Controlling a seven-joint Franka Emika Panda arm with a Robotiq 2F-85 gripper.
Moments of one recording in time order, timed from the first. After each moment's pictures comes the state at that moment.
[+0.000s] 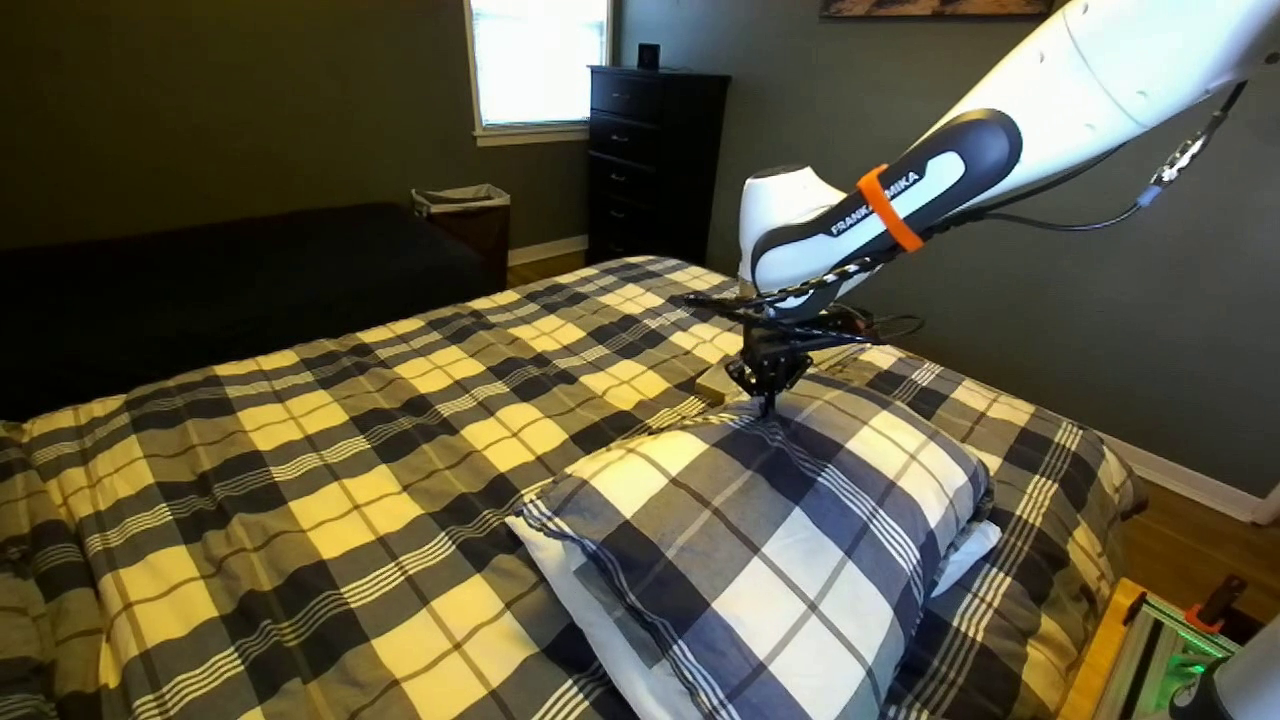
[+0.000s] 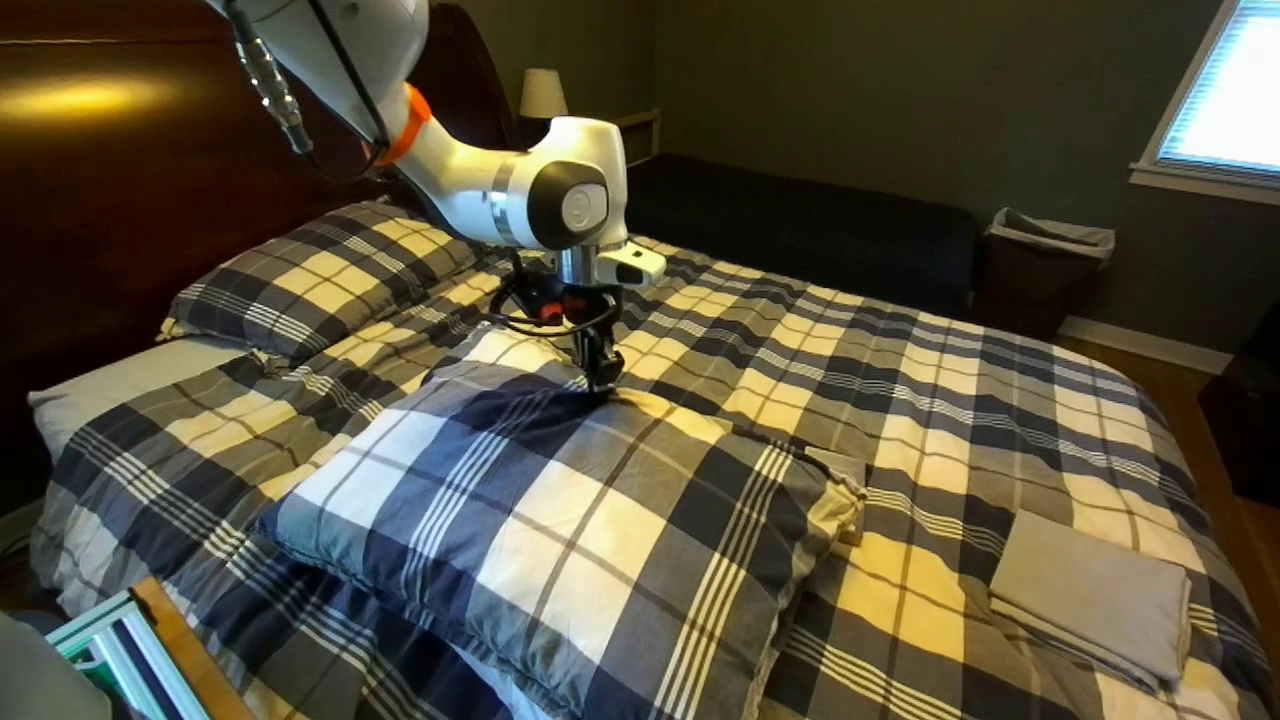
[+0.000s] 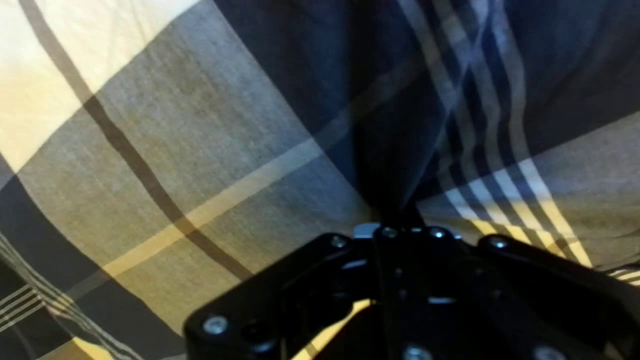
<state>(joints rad) 0.07 0.27 -0.07 -2.11 -0.14 2.30 0.55</state>
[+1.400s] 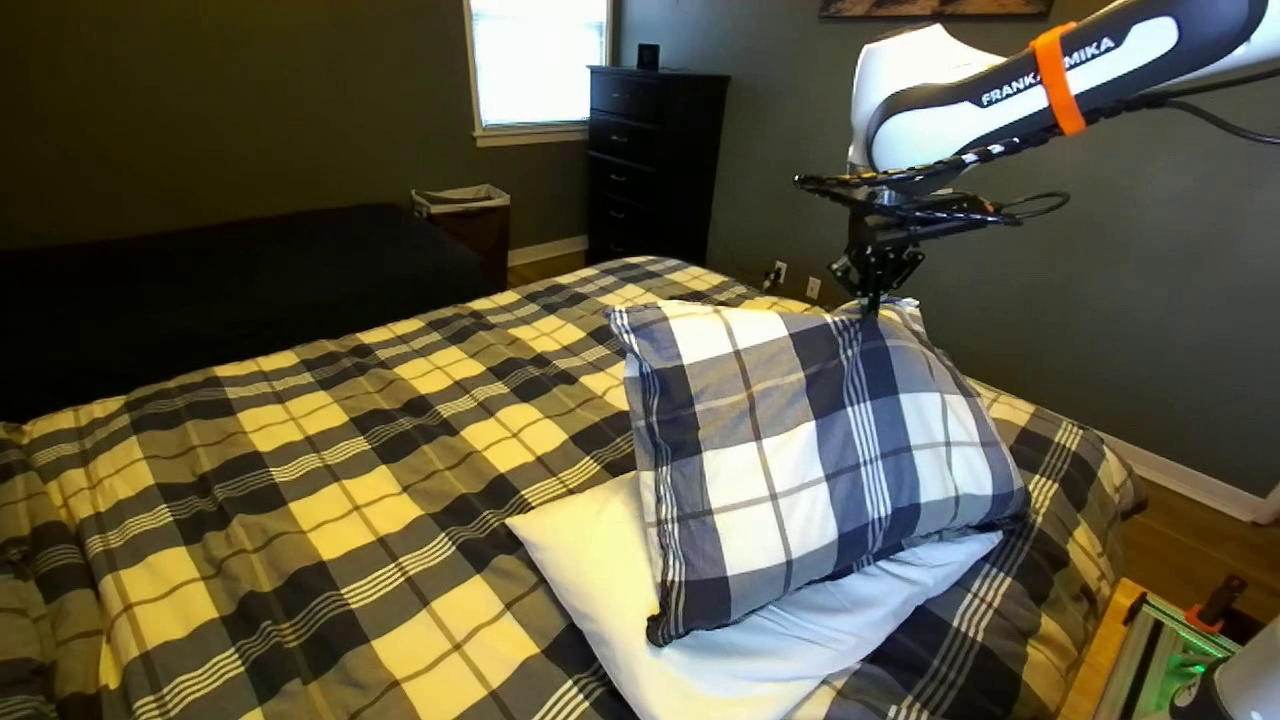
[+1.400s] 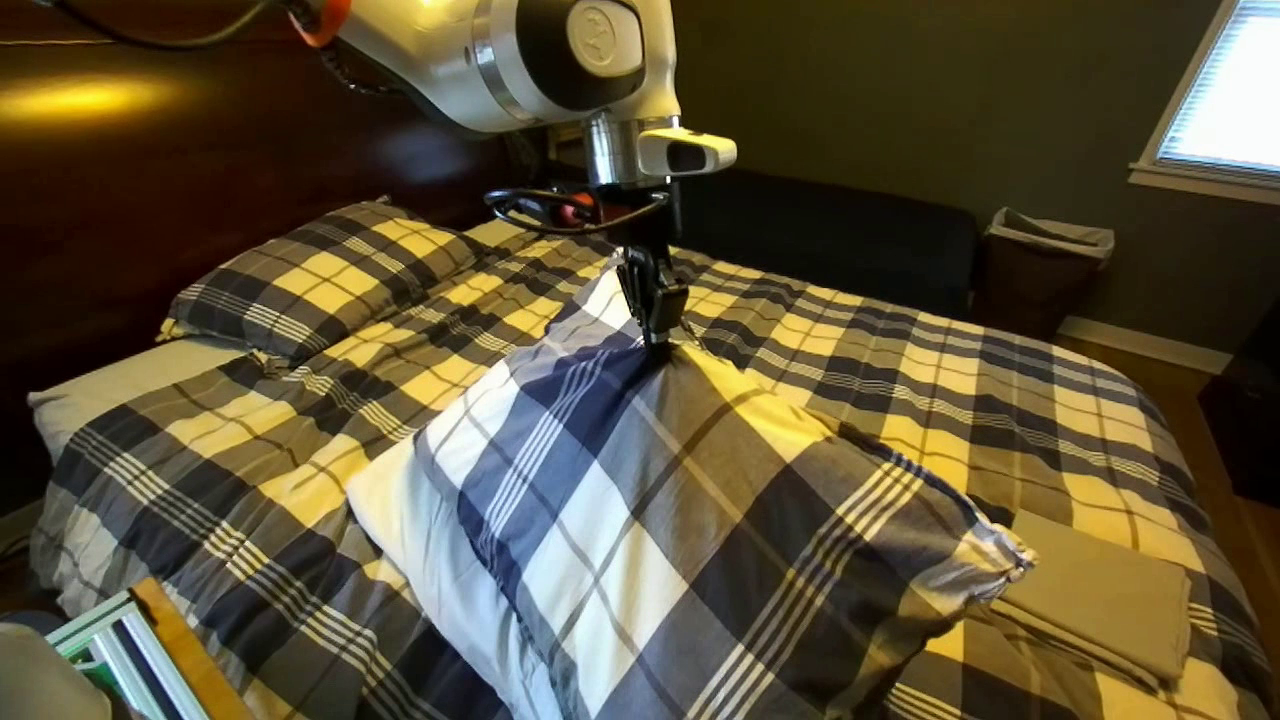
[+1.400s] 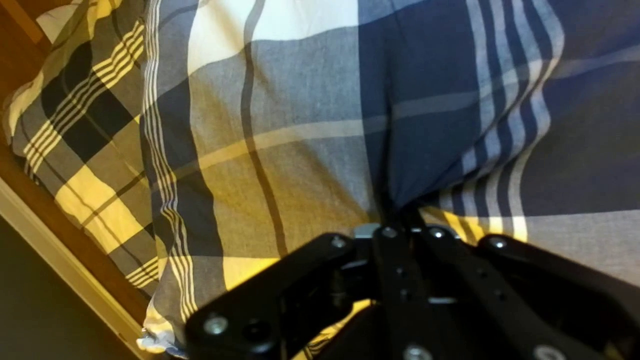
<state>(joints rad) -0.09 -0.07 -0.10 -2.16 -0.30 2.07 0.50</state>
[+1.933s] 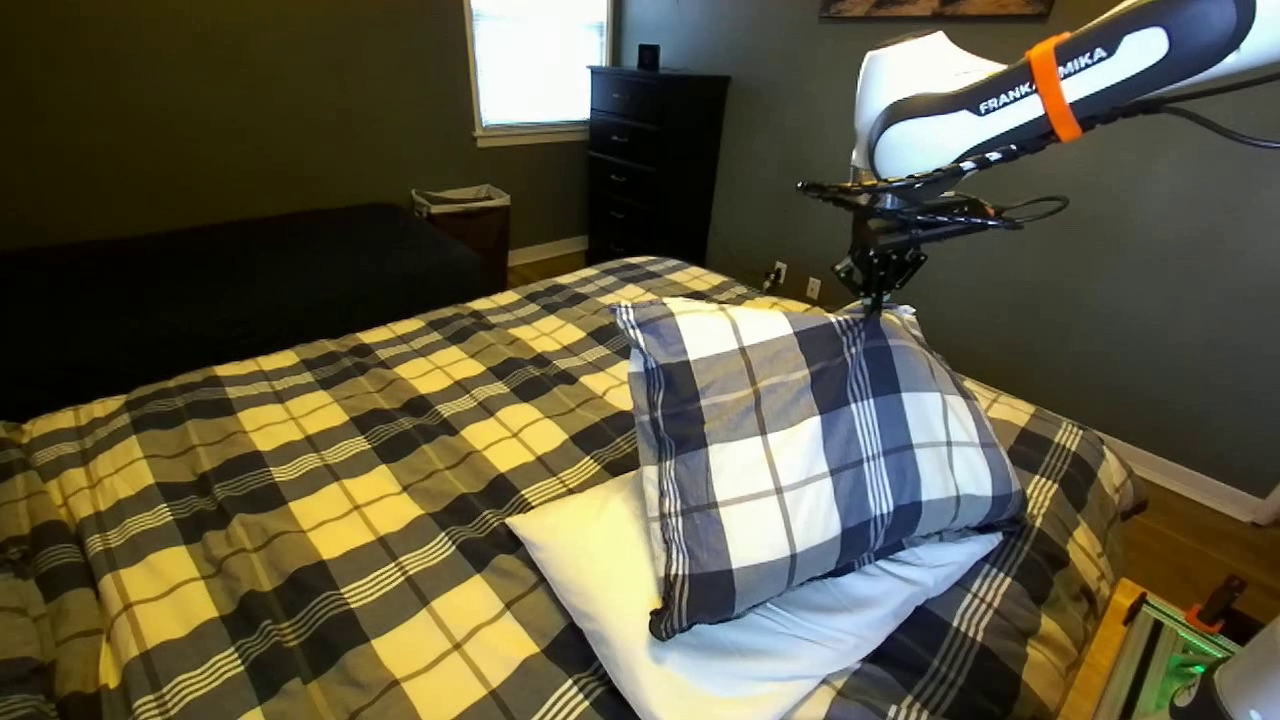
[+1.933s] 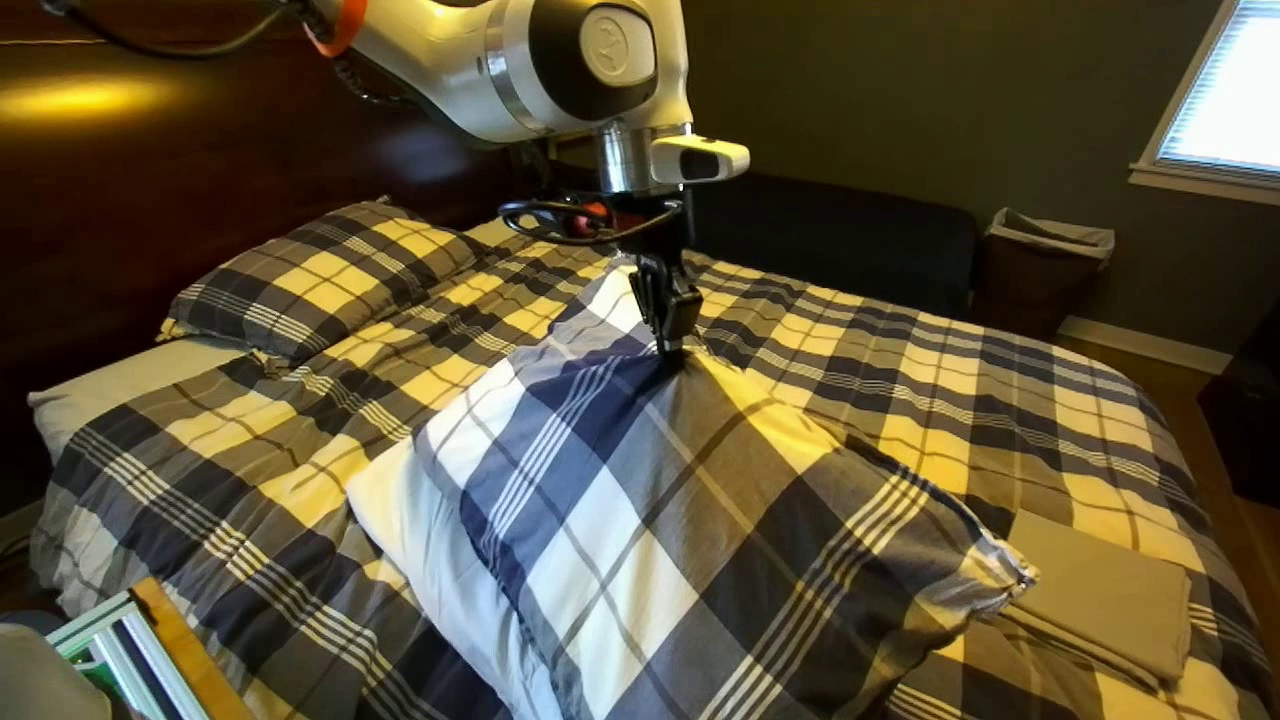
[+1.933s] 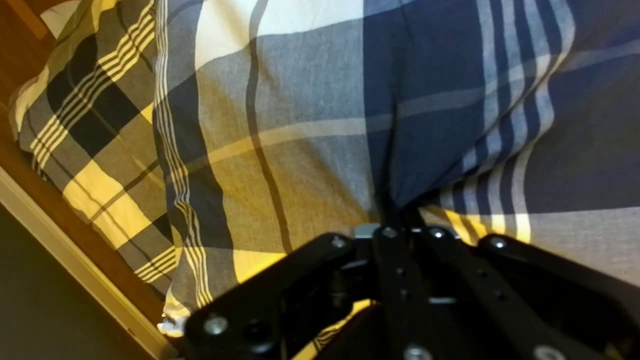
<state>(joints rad) -0.11 -0.05 -0.11 -2.16 -0.31 2.09 0.50</state>
